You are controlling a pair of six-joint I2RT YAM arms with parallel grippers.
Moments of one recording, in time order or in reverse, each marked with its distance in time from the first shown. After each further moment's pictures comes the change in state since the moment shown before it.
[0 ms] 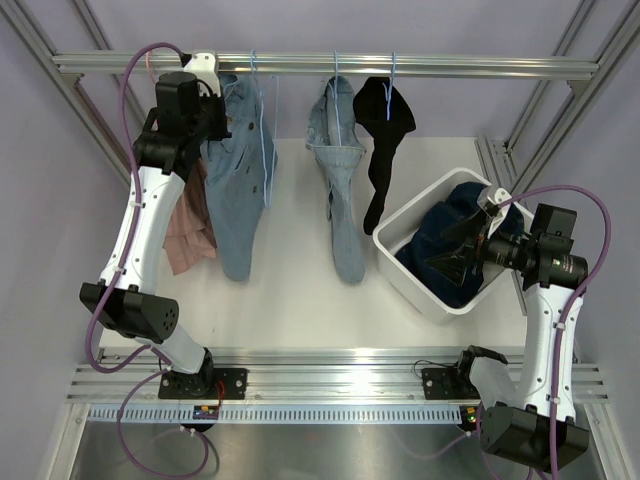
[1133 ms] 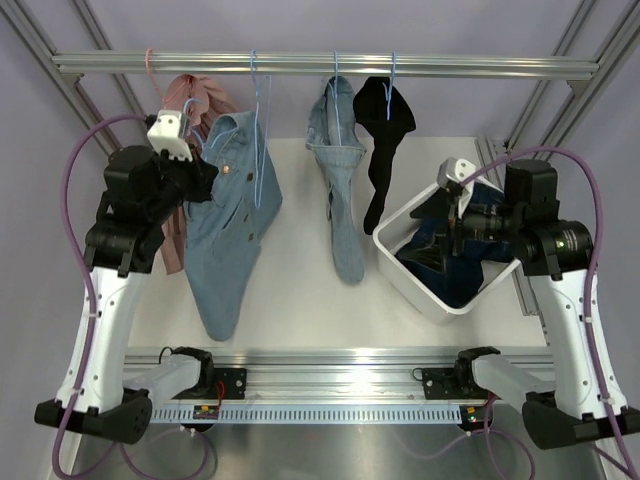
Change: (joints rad) left arm 0.000 -0.531 -0.442 0.015 0.174 -0.064; right arm 0.443 0.129 0.393 -0.059 0.232 0.105
